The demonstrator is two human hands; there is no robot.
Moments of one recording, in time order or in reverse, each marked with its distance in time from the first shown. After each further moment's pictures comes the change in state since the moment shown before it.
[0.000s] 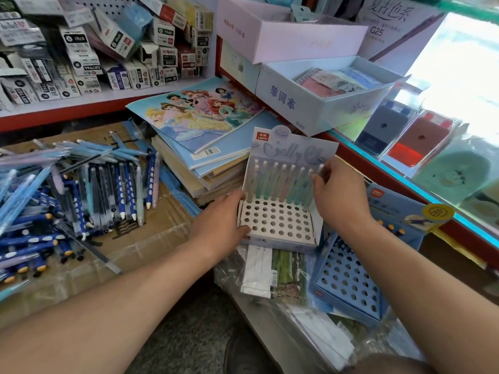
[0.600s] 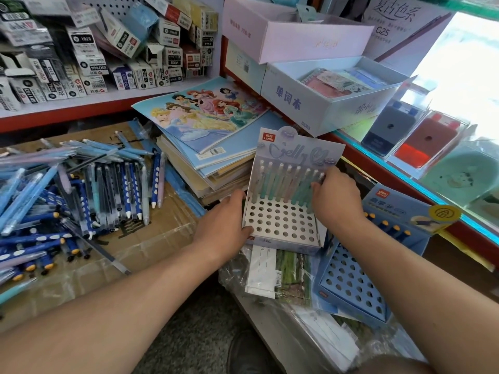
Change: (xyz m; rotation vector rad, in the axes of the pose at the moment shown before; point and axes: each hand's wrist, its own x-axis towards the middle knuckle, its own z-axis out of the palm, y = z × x) left_hand -0.001 -0.004 0.005 0.023 0.020 0.012; right_hand 0.006 0.004 0.020 -0.186 -0.125 0.051
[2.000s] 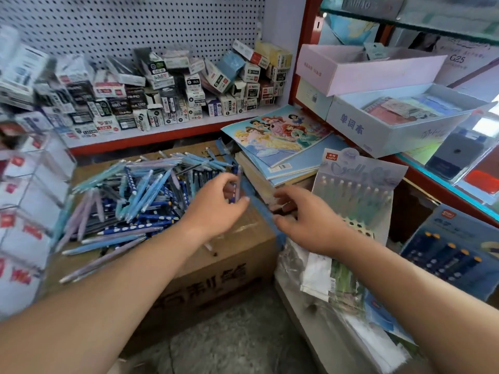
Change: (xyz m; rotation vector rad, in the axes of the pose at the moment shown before) left_hand -0.065 -0.035 -0.140 -0.262 0.181 -0.252; right_hand -0.080 -0.110 -0.005 0.316 -0.401 -0.626
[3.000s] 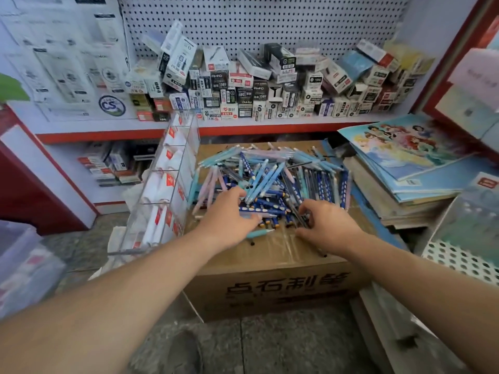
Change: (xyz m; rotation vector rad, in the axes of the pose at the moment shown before) left_hand -0.082 -0.121 -0.126 0.116 0.077 -0.300; right_hand 0.073 -0.111 0.126 -0.350 -0.252 -0.102
